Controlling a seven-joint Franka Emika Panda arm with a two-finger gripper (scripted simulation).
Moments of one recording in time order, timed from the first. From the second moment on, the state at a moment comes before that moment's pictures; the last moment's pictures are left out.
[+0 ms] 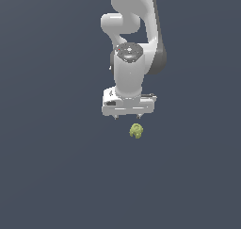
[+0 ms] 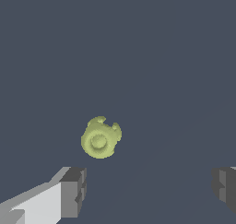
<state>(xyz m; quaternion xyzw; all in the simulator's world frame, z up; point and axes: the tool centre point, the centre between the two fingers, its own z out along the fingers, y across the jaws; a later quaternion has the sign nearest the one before) 0.003 0.030 0.172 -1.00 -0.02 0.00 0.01</state>
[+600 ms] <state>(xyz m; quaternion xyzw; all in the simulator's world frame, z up) 0.002 0.044 0.152 -1.00 0.03 0.00 0.01</state>
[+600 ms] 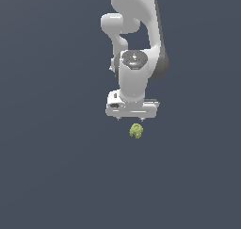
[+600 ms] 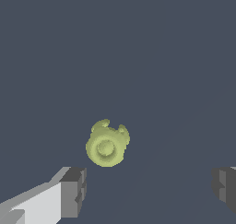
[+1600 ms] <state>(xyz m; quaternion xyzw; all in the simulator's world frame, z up) -0.006 0.081 0.094 -0.98 0.19 0.00 0.00</state>
